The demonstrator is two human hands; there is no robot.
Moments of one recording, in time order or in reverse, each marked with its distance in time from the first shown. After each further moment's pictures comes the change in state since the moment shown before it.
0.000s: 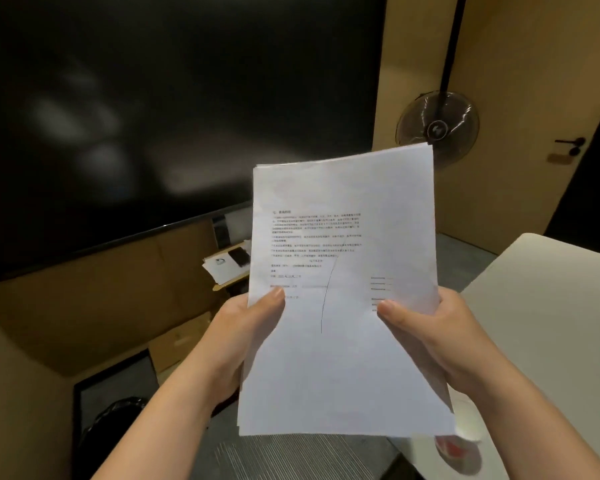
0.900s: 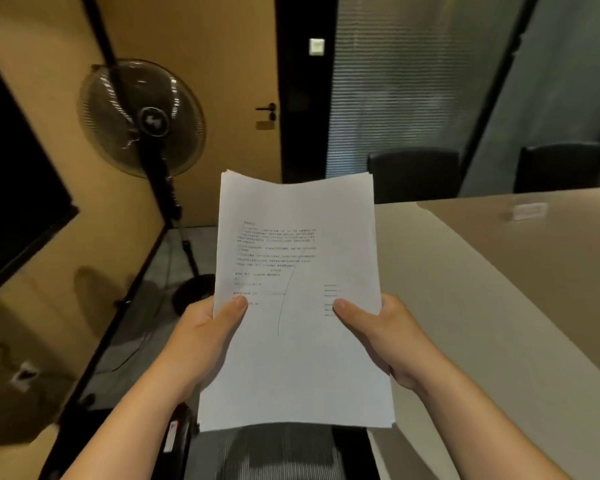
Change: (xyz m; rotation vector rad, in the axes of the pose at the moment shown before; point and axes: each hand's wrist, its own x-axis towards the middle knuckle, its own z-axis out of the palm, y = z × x) left_hand 0.634 0.020 0.135 0.267 -0.818 -0.032; right_hand 0.380 0.082 -0.147 0.105 0.899 0.171
